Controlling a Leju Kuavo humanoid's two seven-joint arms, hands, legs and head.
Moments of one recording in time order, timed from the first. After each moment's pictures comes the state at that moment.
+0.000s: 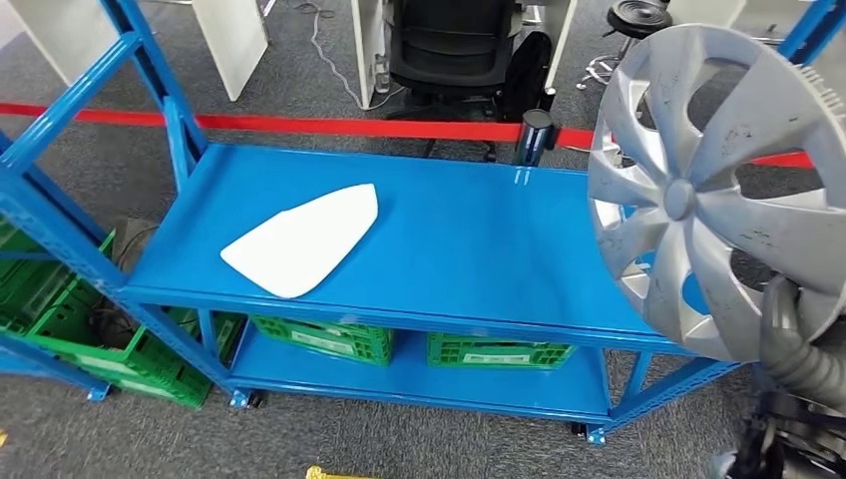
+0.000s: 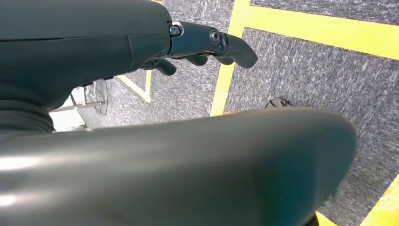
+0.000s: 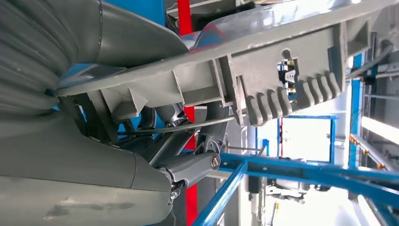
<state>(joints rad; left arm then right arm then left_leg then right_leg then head) -0.12 0.03 -1.00 -0.20 1.14 0.29 0.07 -0.10 -0.39 0.25 -2.18 -0.11 -0.63 0.03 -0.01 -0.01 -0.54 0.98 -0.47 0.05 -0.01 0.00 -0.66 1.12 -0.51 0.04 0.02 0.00</state>
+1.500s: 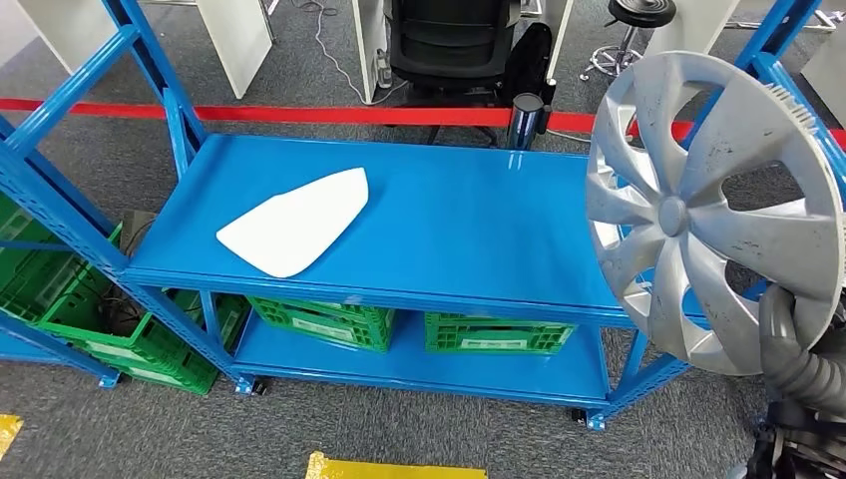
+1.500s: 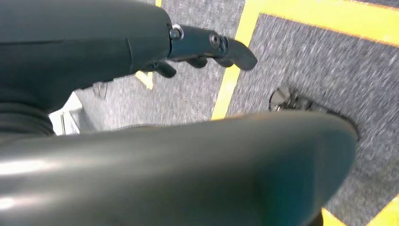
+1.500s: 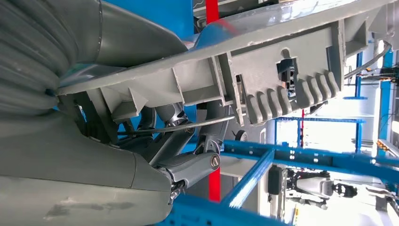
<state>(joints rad) -0.12 0.01 -0.95 -0.19 1.18 0.29 0.06 -0.08 -0.44 0.26 -2.20 -0.09 -0.63 0.12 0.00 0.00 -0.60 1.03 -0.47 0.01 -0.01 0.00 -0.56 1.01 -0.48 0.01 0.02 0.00</state>
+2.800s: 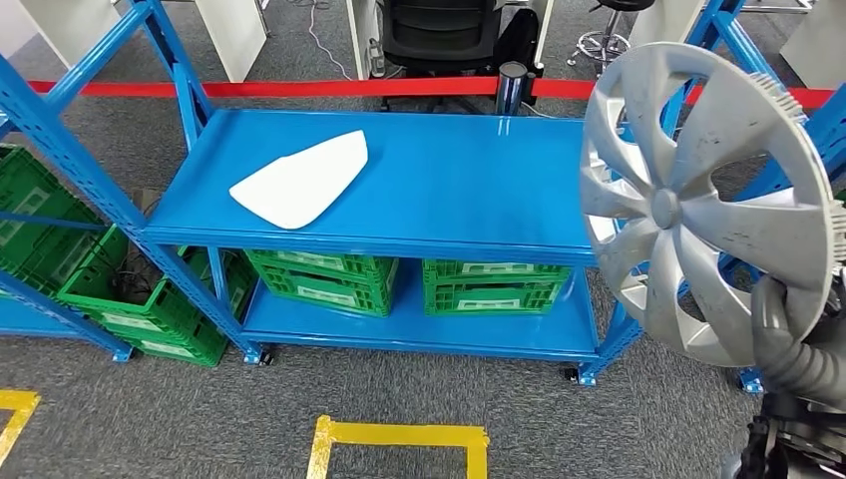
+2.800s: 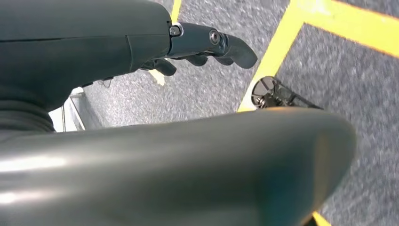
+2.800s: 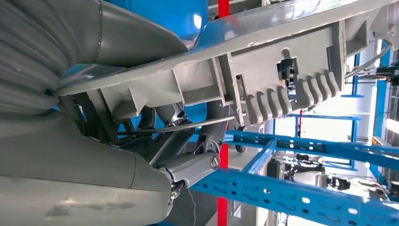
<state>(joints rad) -0.12 0.03 -0.92 -0.19 1.24 0.31 0.06 -0.08 -0.46 0.27 -2.24 -0.05 -0.65 0.15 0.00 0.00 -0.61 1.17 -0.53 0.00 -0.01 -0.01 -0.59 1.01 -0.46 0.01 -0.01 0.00</state>
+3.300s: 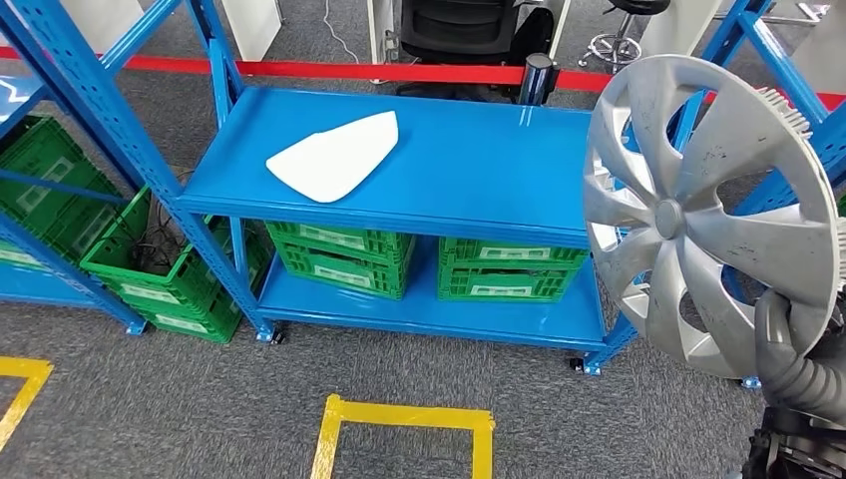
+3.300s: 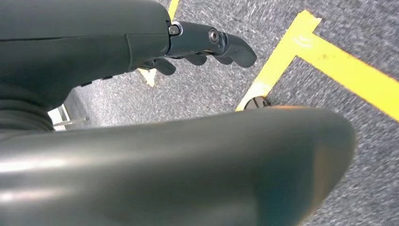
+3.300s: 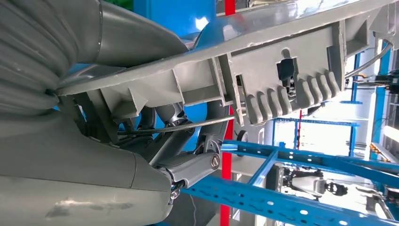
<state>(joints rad) -0.12 0.06 -0.86 -0.19 1.28 0.30 0.02 -0.06 -0.45 0.28 -2.22 -0.08 -0.65 0.09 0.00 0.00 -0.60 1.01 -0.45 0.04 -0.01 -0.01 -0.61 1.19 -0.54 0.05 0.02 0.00</state>
